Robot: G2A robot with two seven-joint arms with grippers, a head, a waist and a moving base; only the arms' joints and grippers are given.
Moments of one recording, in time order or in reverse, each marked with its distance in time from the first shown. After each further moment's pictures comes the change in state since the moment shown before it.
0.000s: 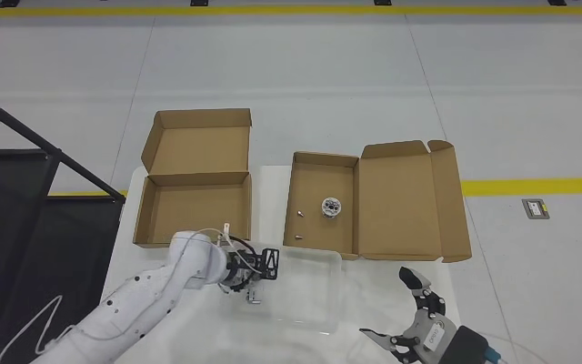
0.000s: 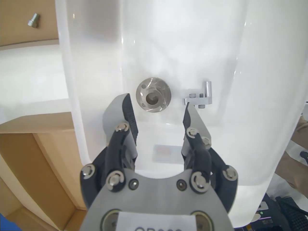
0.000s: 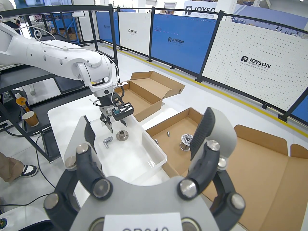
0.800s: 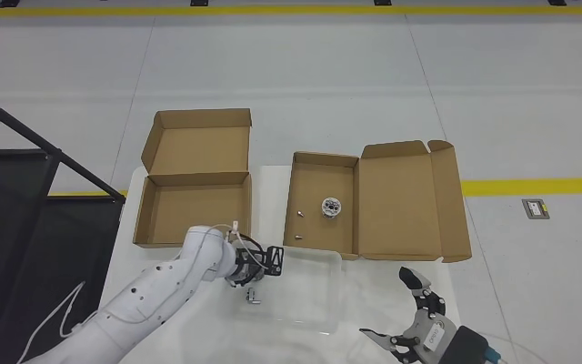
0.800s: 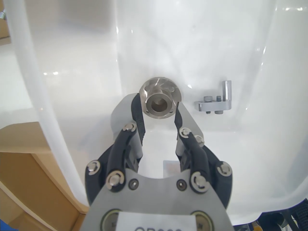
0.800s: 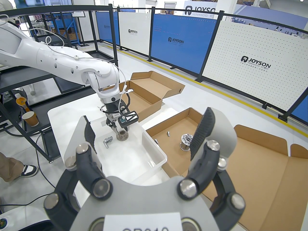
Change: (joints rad) left arm -0.067 -0.097 0.072 0.176 0.061 -0.014 0.030; right arm 0.000 0.000 0.000 0.000 0.000 0.000 0.000
